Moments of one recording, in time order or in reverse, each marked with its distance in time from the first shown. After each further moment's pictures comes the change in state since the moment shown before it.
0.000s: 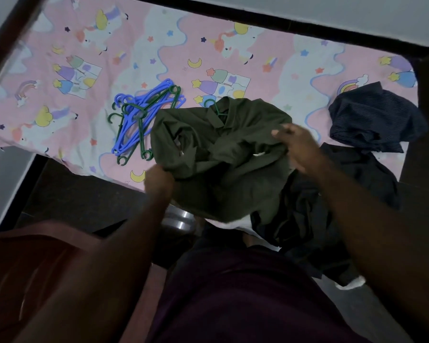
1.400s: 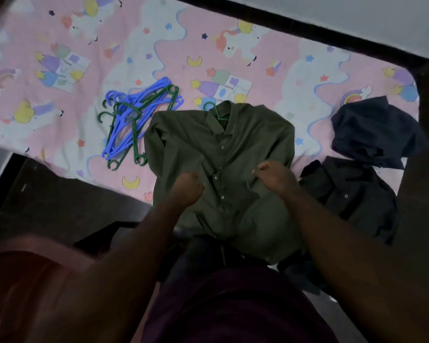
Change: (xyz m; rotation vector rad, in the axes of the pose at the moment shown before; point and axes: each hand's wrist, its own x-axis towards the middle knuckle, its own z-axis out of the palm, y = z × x) left_hand 0.030 0.031 0.040 0.054 -0.416 0.227; right_hand 0.041 0.056 0.050 -0.791 -0.058 0.158
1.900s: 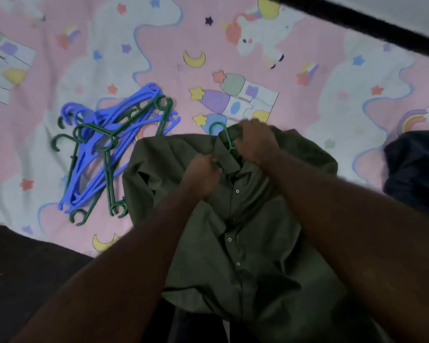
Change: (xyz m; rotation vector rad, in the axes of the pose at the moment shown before) left_hand 0.262 0.025 -0.017 -0.037 -0.065 0.193; right_hand 0.275 -0.143 0.039 -0.480 0.092 -0.262
